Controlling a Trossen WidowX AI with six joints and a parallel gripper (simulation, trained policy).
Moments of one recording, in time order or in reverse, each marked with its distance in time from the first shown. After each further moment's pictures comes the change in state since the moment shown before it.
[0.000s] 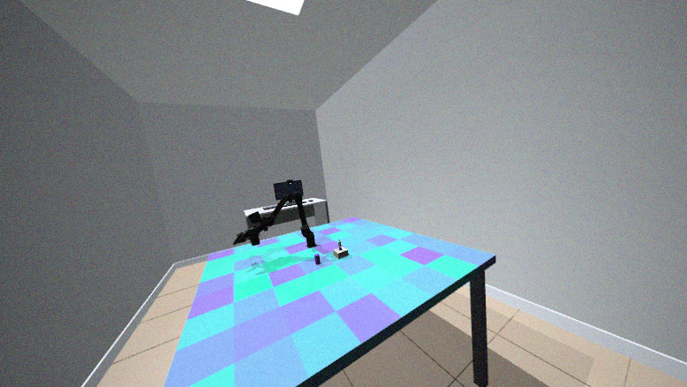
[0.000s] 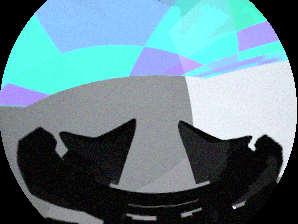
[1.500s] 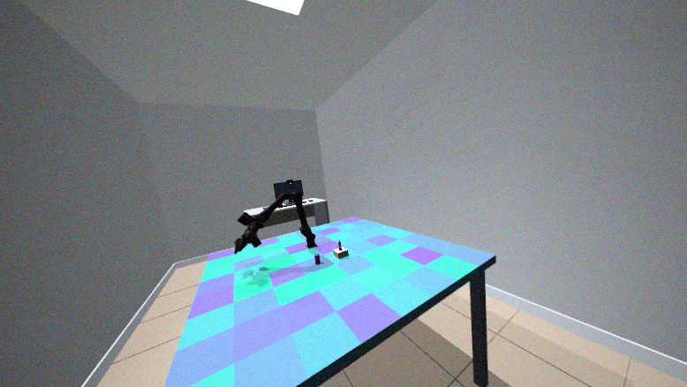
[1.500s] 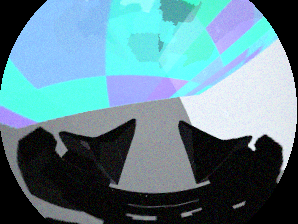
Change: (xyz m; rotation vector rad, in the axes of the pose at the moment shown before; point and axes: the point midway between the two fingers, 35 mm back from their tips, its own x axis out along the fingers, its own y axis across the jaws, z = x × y) arm 0.054 -0.065 0.022 0.131 -0.353 -0.017
